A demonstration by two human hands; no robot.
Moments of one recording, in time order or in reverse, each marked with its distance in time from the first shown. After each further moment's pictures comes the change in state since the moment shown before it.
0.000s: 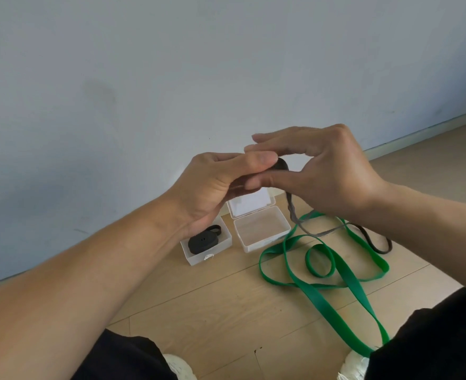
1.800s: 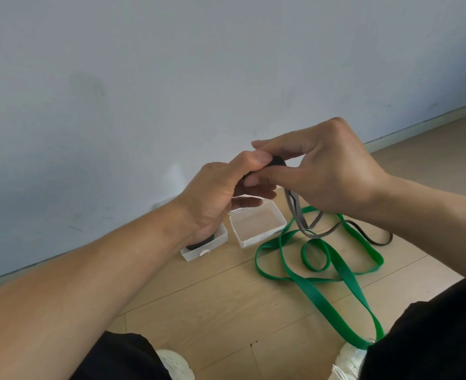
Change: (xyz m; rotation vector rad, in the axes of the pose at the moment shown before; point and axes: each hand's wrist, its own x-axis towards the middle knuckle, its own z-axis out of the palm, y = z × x) left_hand 0.000 -0.010 0.019 0.012 0.002 -0.093; right_hand -0.005 -0.008 -0.007 -0.030 -0.063 0.125
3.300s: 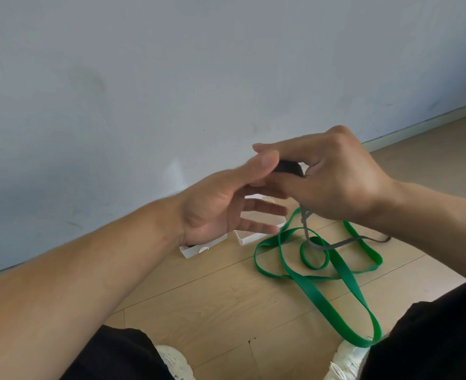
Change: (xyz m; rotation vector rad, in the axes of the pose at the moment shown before) left_hand -0.006 -0.001 -0.002 -0.159 -0.334 -0.148; right_hand -0.009 0.013 0.003 -0.113 0.009 -0.102
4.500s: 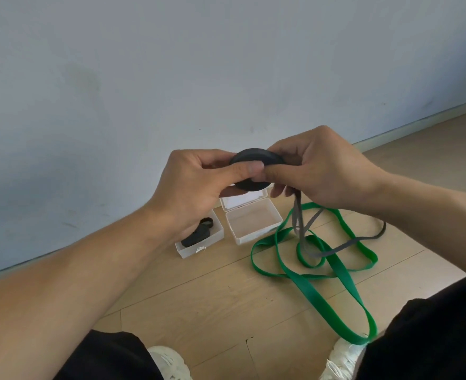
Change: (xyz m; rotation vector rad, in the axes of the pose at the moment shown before) left_hand -0.007 0.003 0.002 0.203 0.567 0.330; right_hand 0.009 -0.001 -0.009 0.202 -0.213 0.381
